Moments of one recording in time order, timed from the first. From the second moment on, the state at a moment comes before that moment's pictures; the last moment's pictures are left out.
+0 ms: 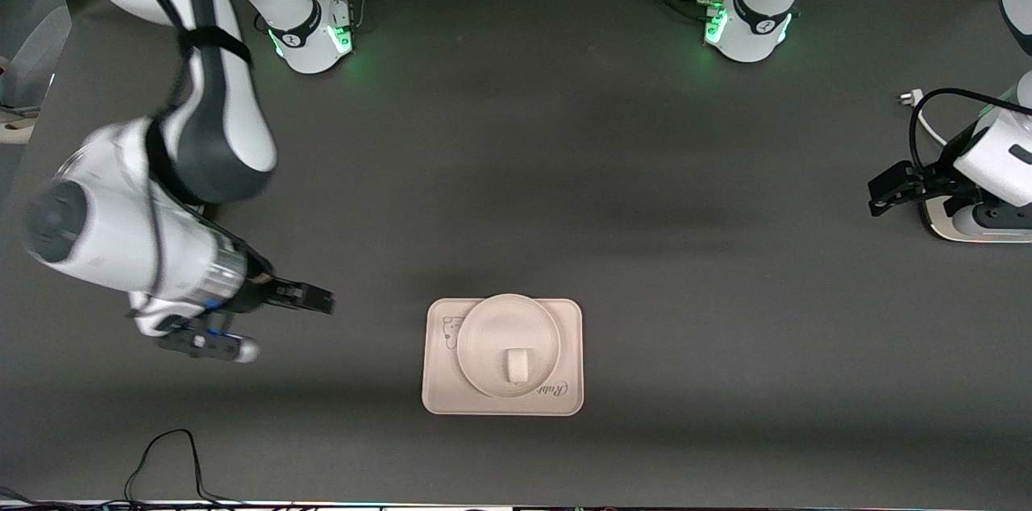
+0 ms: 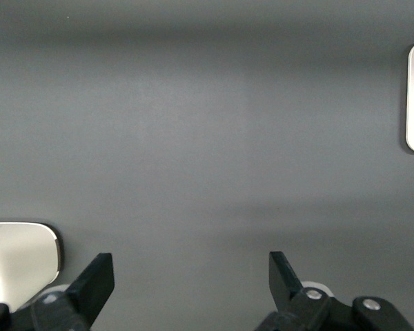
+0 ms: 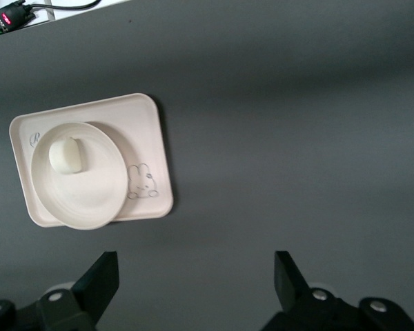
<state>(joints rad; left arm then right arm) 0.00 0.05 -0.04 -1.65 0.02 1.78 -0.01 0.55 0.51 -0.48 -1.27 0.38 1.77 0.22</state>
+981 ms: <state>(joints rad) 0.00 0.05 -0.05 -1.64 0.02 1.78 -0.04 0.27 0.17 -0.31 -1.45 0.14 1.63 0.04</state>
